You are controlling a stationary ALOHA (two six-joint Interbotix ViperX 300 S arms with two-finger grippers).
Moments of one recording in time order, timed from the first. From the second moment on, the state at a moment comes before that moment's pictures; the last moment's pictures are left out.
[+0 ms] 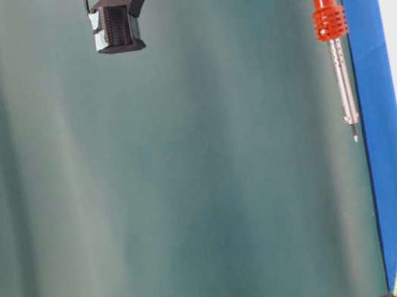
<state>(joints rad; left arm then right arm) 0.14 -0.33 0.90 0.00 0.21 -0.15 -0.23 -0.26 0.81 0.13 0.33 0.03</state>
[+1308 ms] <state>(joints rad) 0.16 -0.18 0.90 0.00 0.11 -0.15 -0.22 -0.25 0.80 0.13 0.33 0.03</state>
